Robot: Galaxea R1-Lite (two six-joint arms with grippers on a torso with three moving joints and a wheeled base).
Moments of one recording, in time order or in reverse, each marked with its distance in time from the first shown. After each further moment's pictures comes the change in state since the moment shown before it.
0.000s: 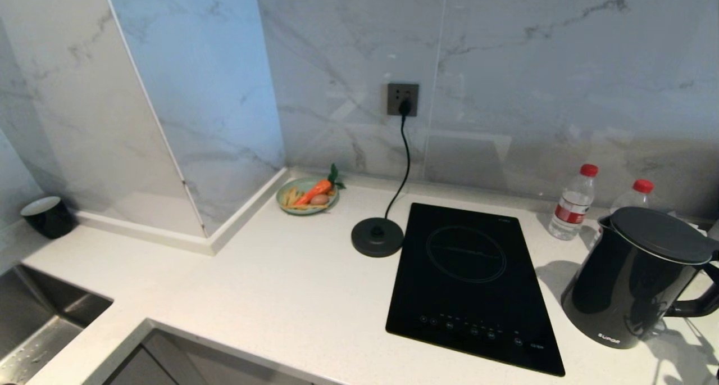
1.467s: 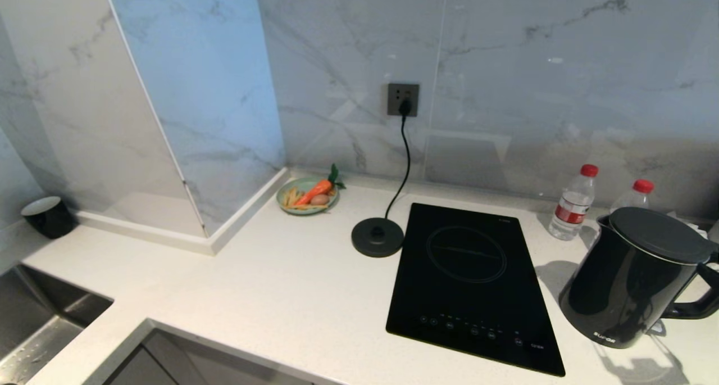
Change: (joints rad) left arm 0.000 0.000 0.000 0.000 -0.003 0.000; right arm 0.014 -0.372 0.209 0.017 0.221 0.123
